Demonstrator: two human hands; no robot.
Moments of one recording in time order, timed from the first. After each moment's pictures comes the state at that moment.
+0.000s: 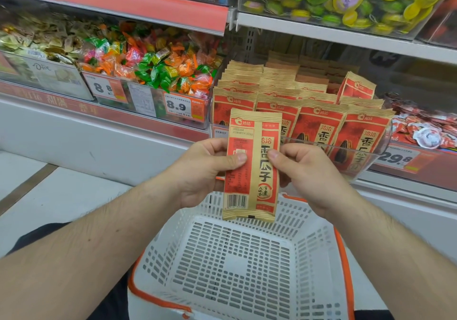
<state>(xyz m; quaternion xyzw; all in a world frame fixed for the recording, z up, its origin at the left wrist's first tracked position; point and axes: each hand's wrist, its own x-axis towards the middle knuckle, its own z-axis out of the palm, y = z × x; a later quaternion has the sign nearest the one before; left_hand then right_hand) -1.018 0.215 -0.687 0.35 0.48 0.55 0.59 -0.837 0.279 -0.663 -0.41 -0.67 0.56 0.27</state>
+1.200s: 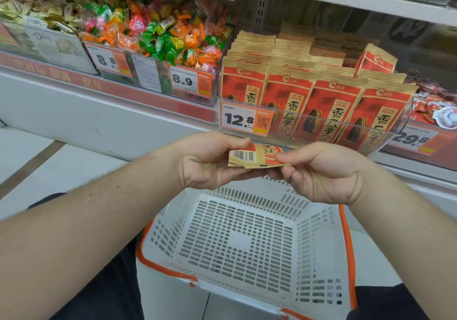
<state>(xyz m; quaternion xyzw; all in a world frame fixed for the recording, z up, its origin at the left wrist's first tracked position) -1.022 0.219 -0.690 0.13 0.45 0.42 0.78 -0.831 0.283 -0.660 -0.43 -0.34 0.84 0.04</state>
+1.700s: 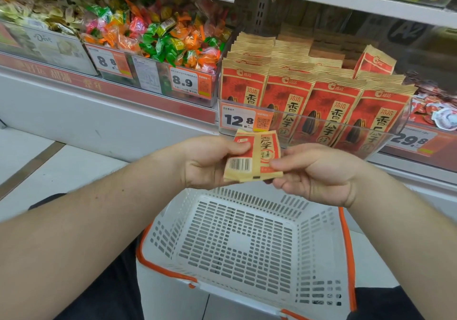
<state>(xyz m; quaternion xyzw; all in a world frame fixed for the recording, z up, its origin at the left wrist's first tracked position) -1.020 0.220 -0.697 0.20 0.49 0.41 0.74 -0.834 0.276 -0.661 -0.44 -0.44 0.78 0.04</state>
